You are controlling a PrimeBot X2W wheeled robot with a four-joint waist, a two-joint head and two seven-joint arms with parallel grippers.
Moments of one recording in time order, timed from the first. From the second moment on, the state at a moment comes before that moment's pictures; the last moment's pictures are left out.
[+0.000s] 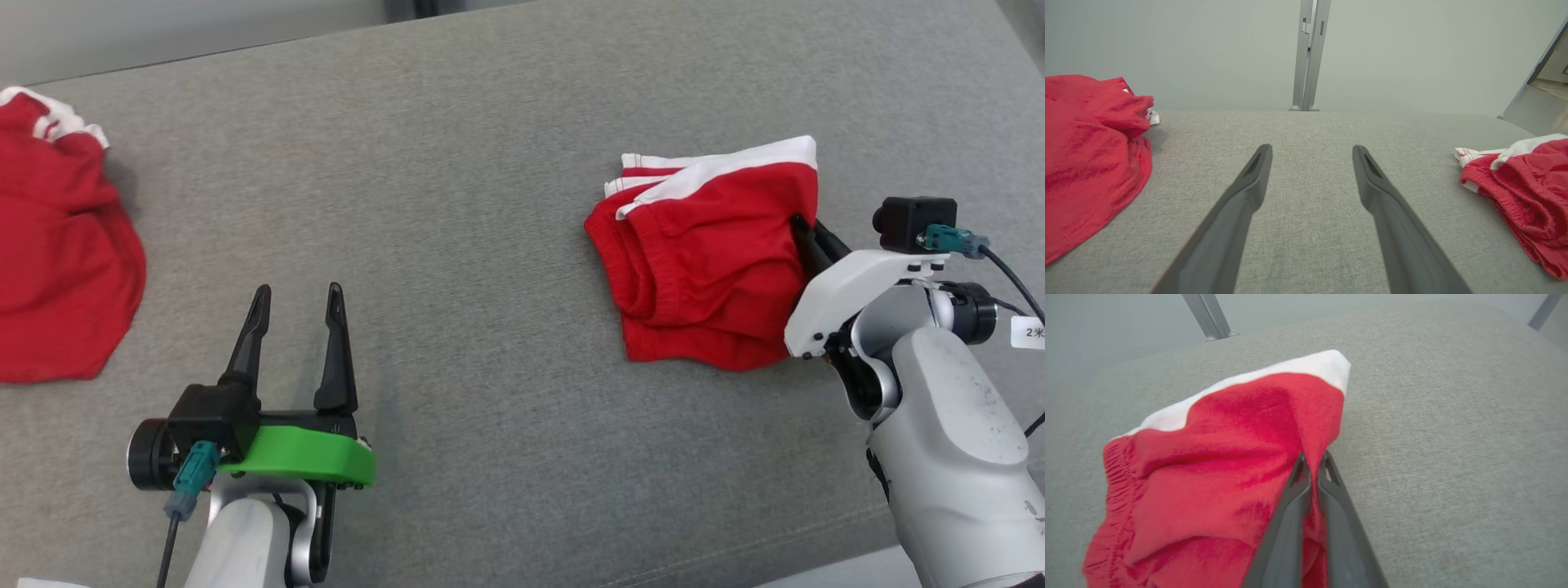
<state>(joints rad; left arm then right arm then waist) -0.19 0.08 -0.18 0.18 -0.27 0.02 -0.26 -0.56 -0.14 0.04 0.60 0.28 0.13 0.08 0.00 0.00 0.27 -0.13</state>
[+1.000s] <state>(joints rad) -0.24 0.12 -0.23 0.10 -0.24 0.02 -0.21 -0.84 -0.26 -0.08 0.88 0.14 0.13 0.00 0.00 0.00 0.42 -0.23</state>
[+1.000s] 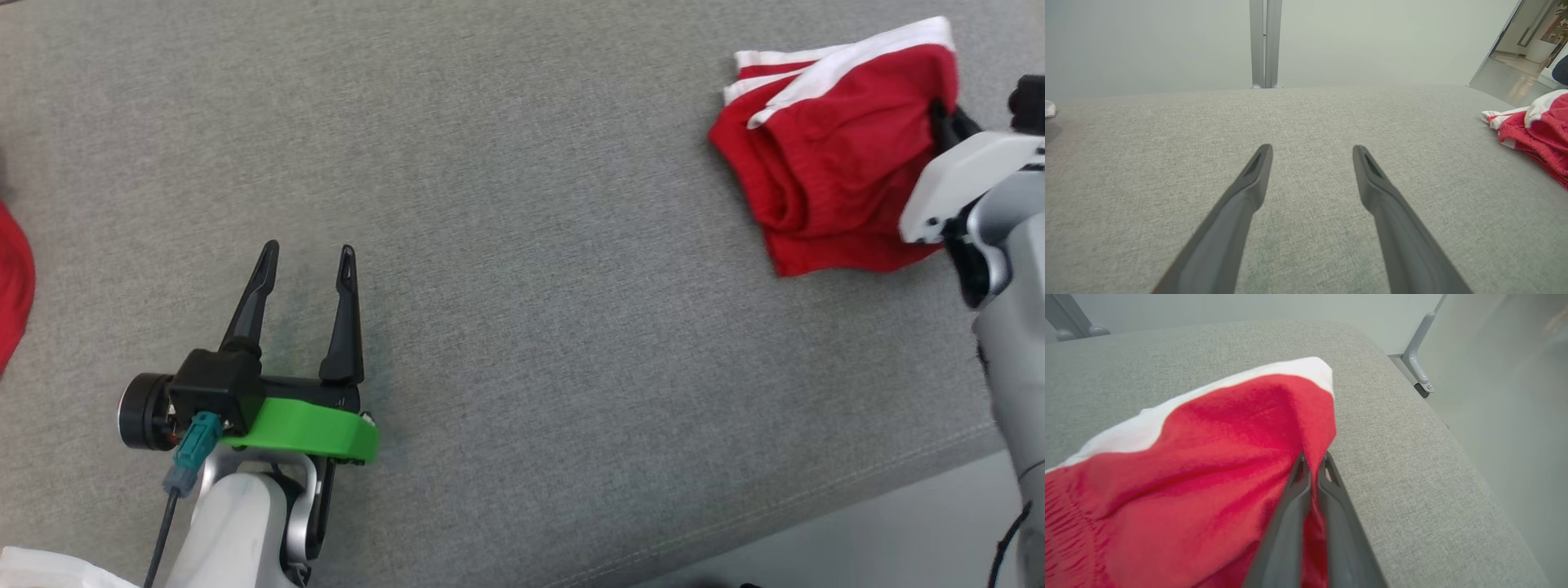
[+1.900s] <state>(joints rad) -0.25 0.13 -0.26 0.07 -0.24 0.04 -0.21 -1.02 -0.42 -0.40 0.98 -0.26 0.13 -0.09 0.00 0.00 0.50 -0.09</state>
